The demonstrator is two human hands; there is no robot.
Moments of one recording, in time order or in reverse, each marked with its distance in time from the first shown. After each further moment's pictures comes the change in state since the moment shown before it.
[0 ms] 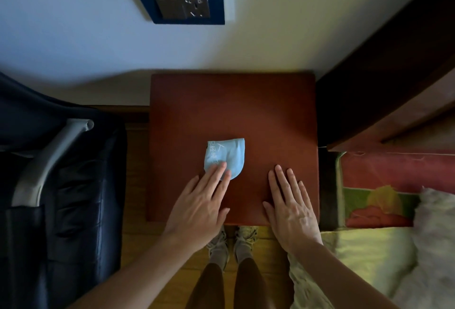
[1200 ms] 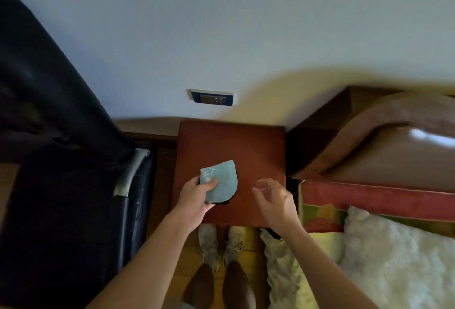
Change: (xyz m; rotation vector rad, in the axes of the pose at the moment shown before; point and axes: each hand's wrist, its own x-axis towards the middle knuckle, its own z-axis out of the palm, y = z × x) left_hand -0.044 0.024 -0.197 -2.057 0.169 -0.906; right_hand -0.024 -0.073 -0.246 0.721 0.030 0.229
